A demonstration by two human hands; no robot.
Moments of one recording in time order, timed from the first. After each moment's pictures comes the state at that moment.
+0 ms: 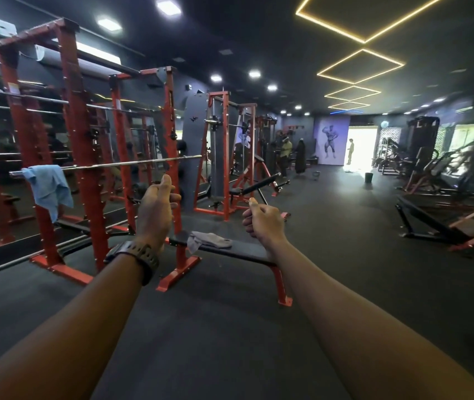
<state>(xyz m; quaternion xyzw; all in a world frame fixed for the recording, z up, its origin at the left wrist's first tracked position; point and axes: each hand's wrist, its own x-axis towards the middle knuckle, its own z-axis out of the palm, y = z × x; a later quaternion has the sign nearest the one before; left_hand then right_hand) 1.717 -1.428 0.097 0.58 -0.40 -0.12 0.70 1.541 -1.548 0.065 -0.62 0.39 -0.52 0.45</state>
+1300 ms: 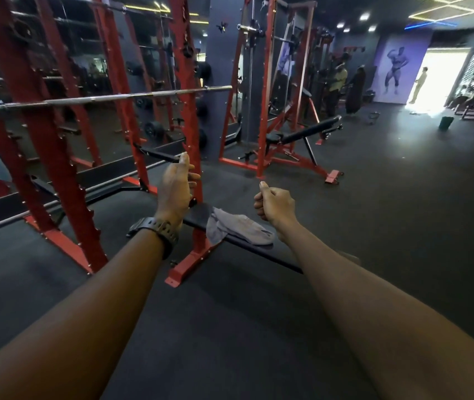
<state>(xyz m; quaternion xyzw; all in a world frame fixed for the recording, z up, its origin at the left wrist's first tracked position) 2.146 -2.157 -0.016 0.64 -0.34 -0.16 0.67 1.986 -2.280 -0.063 -0.63 0.45 -0.43 0.47</state>
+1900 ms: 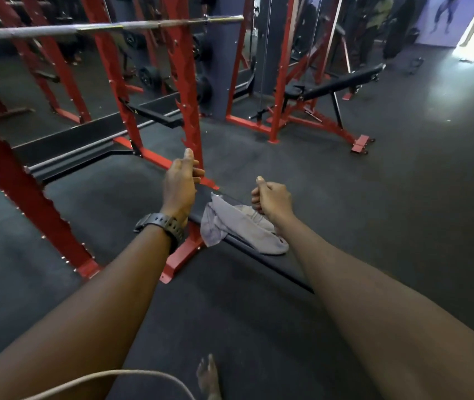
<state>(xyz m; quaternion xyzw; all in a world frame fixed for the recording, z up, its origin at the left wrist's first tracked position) 2.304 -2.500 -0.120 0.68 -0.27 -0.20 0.66 2.167 -2.627 -0.180 -0.62 0.50 -0.34 0.50</state>
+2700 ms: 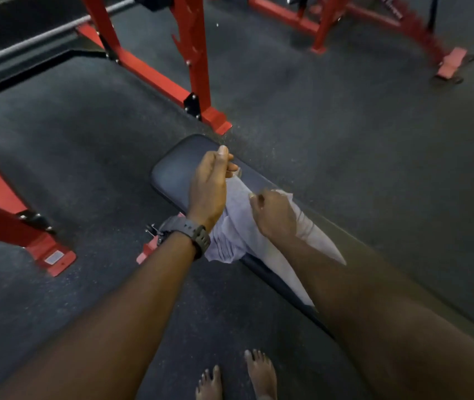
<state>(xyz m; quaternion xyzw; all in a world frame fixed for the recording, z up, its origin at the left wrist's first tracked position) 2.542 -2.855 -0.455 0.71 -0.23 -0.29 0.60 2.425 -2.942 -0.545 -0.85 0.48 -0.04 0.23</state>
